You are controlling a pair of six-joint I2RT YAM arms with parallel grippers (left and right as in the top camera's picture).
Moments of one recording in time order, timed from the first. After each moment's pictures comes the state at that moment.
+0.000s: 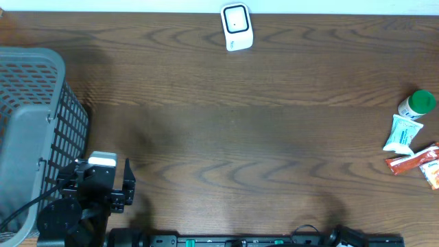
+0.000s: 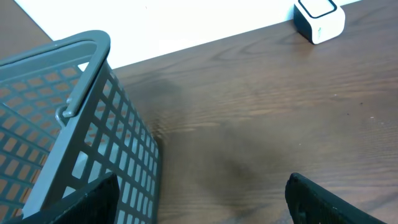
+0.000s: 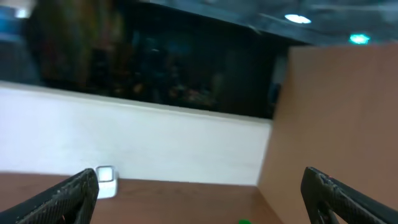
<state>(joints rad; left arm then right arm) 0.00 0.34 0.90 -0.98 -0.04 0.27 -0.43 0.72 2.61 -1.69 -0.27 -0.10</state>
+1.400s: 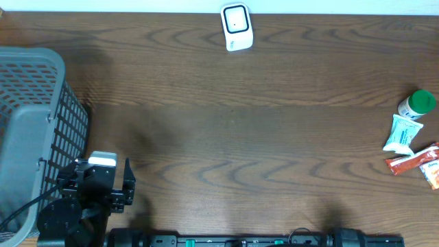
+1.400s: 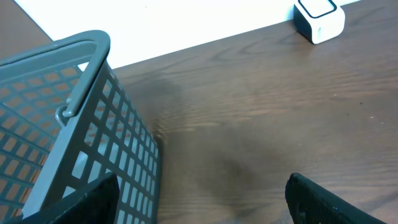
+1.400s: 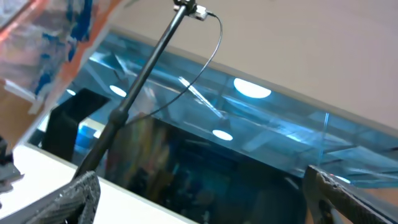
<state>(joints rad) 0.00 0.34 0.90 -0.98 -0.04 0.27 -0.06 0.25 2.43 -1.39 -0.31 -0.22</state>
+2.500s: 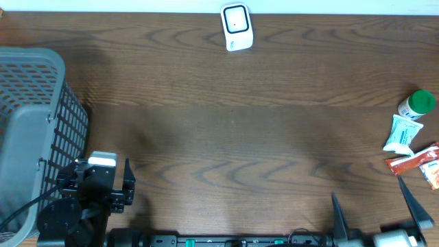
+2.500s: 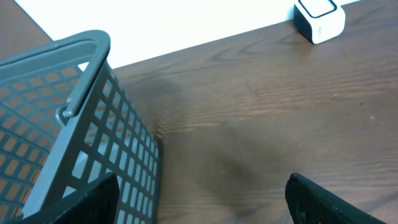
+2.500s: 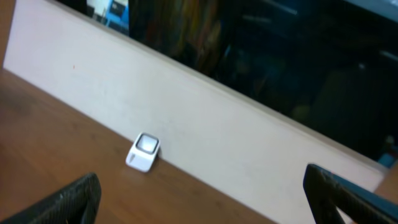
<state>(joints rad) 0.00 0.34 0.90 -0.98 -0.04 0.27 -0.01 0.01 0.86 -0.70 -0.32 -0.39</state>
